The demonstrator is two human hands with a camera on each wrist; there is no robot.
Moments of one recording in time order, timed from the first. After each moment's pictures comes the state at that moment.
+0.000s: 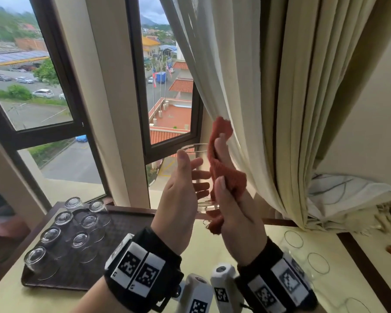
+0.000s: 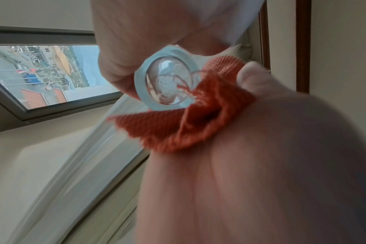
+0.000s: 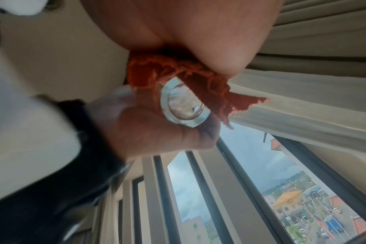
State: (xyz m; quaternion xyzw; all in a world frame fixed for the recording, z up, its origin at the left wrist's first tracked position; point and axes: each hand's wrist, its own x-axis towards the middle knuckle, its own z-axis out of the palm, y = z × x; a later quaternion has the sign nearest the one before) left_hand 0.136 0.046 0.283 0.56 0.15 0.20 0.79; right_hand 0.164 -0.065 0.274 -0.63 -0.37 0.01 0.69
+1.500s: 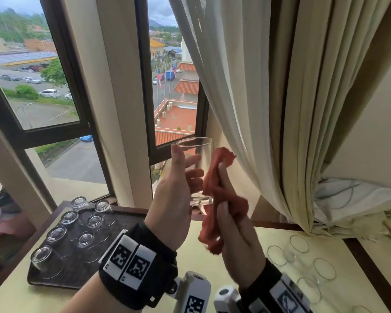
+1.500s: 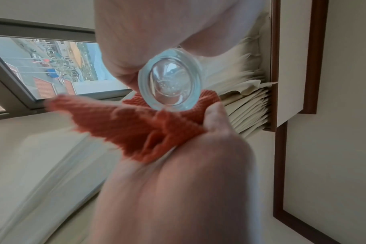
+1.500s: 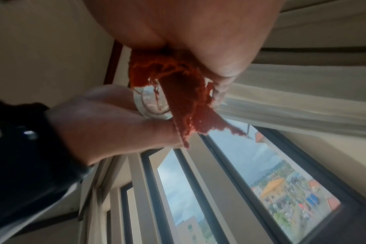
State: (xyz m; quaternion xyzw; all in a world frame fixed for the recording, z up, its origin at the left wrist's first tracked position) left_hand 0.132 0.067 0.290 0.54 0.18 0.20 0.80; right_hand 0.149 -0.065 0.242 -0.63 -0.34 0.08 0.69
